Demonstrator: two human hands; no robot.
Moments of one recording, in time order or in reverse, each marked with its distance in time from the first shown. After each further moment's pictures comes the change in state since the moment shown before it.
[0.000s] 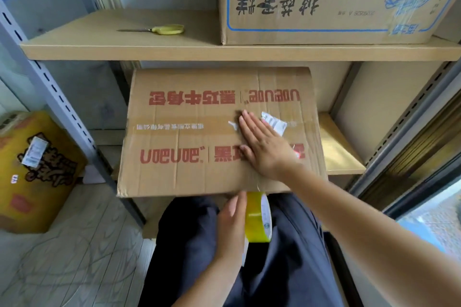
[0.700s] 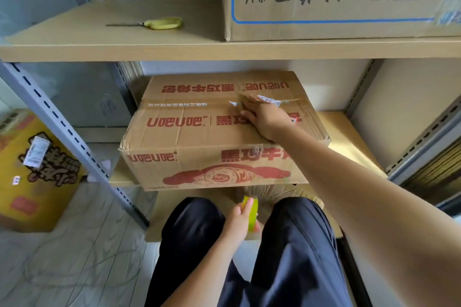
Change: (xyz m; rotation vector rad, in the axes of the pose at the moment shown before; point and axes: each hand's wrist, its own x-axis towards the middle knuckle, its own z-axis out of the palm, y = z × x) left_hand 0.108 -0.078 -0.002 0.373 -0.262 -0.269; right_hand 0.109 0.041 -0.002 0.226 -0.262 0.256
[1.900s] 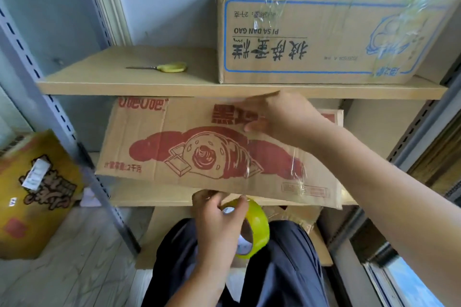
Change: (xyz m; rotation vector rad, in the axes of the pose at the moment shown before) left_hand -0.135 0.116 -0.025 -0.129 0.478 0.563; right_hand -0.119 -0.053 -0.154 -0.327 0.217 -0.274
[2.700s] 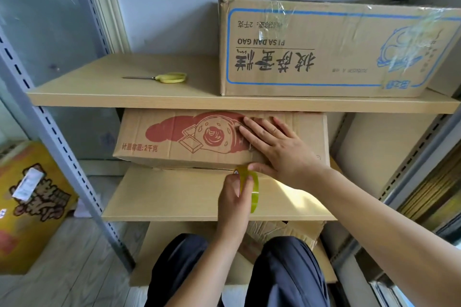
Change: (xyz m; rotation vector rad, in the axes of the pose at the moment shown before) left_hand 0.061 0.004 0.051 -0.093 -0.154 -0.011; right_hand -0.004 0.033 0.101 -0.136 0.048 -0.122
